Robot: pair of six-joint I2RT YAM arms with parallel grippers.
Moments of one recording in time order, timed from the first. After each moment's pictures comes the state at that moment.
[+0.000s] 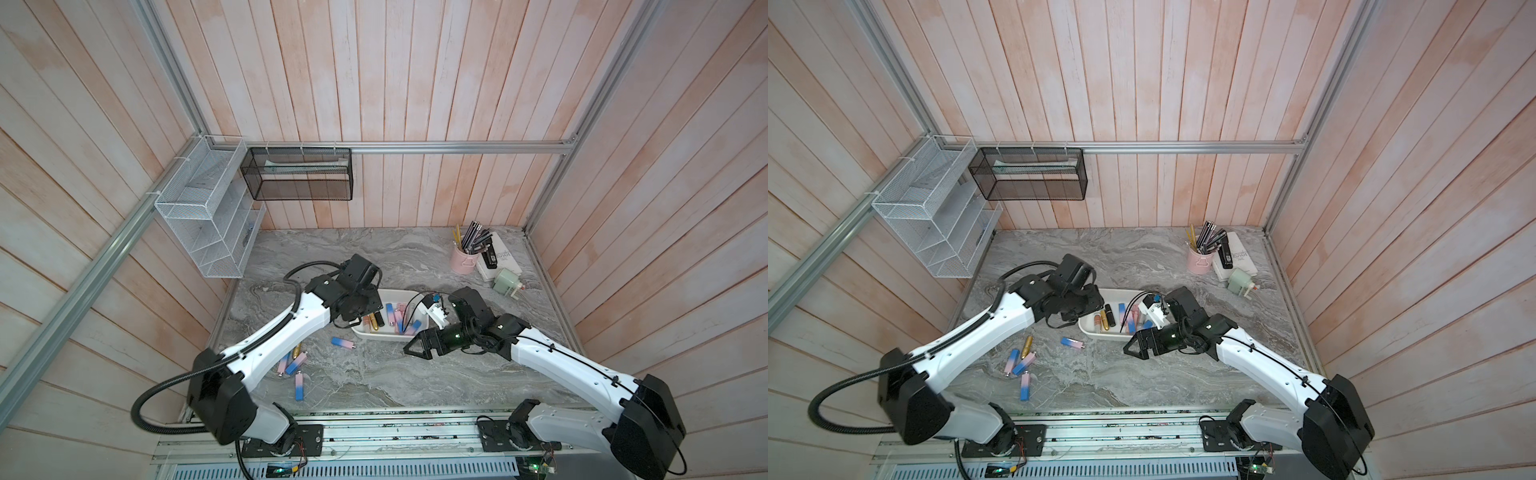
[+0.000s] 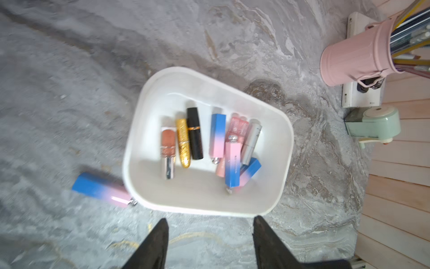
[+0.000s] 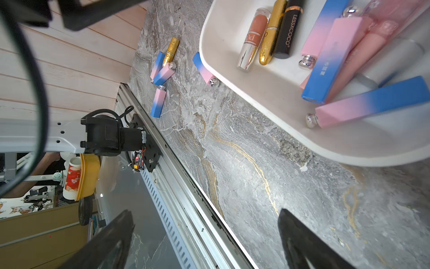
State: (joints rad) left arm -0.67 1.37 1.22 -0.87 -0.06 -0.96; right arm 0.70 1.19 0.80 -0.49 -0.62 0.44
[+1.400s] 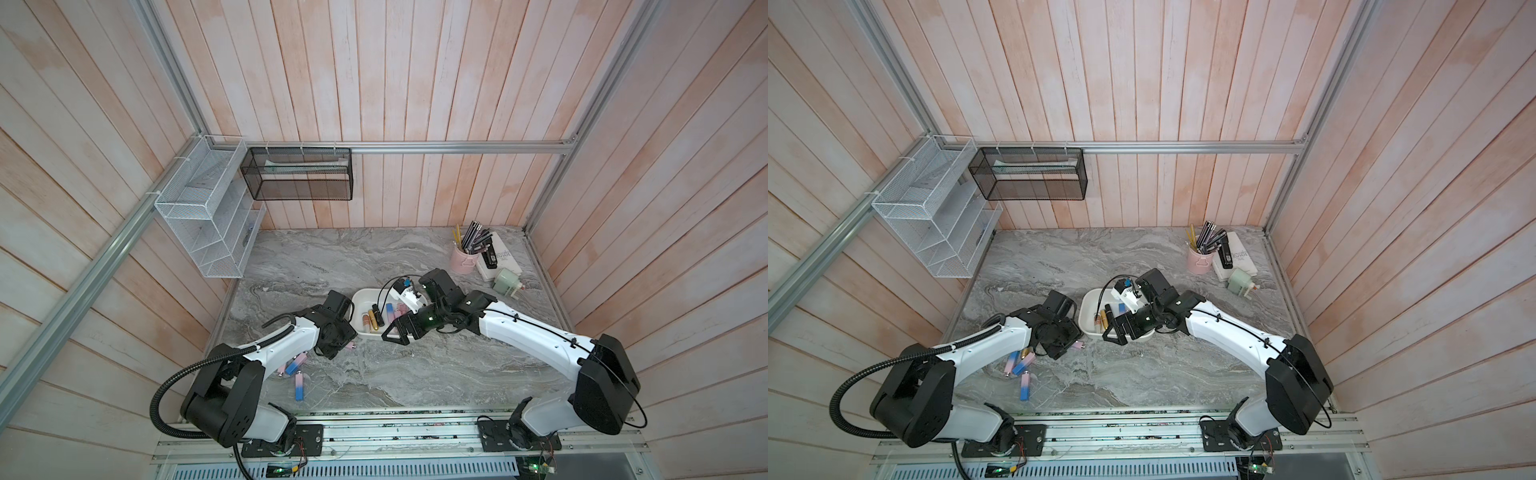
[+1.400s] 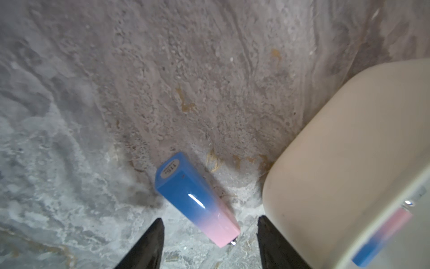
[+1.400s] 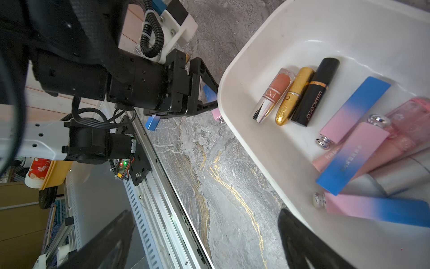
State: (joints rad) left arm -0.48 1.45 0.78 -0.58 0.07 -1.16; right arm 0.78 1.48 1.10 -0.51 -0.56 0.28
